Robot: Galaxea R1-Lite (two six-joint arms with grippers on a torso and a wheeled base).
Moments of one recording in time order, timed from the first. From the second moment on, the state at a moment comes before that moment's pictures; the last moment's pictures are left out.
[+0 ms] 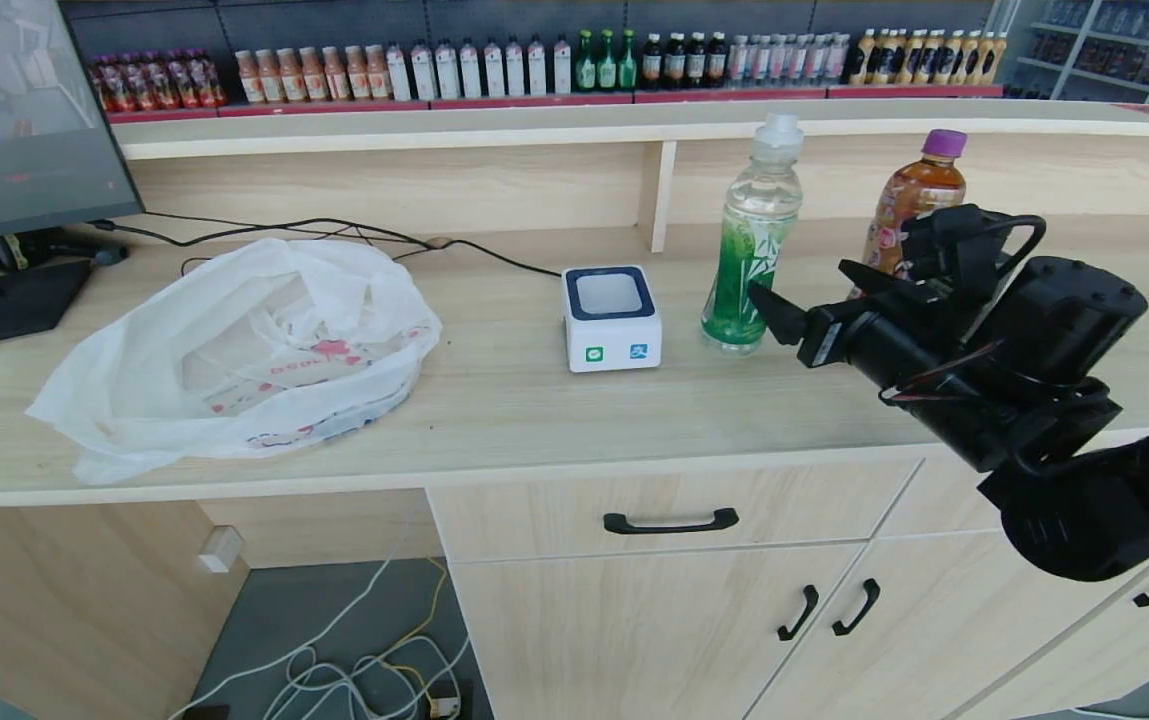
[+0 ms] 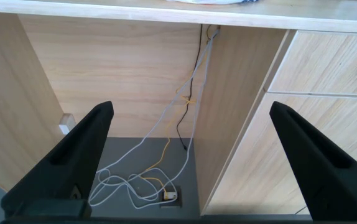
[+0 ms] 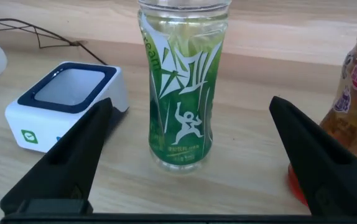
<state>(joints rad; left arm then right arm) 0.00 0.00 0.00 0.00 0.00 0.00 0.32 1.89 -0.86 -1.27 0.01 -0.08</state>
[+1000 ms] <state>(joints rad) 0.00 0.00 0.00 0.00 0.00 0.00 0.33 2.08 -1.09 -1.27 0.02 -0.02</state>
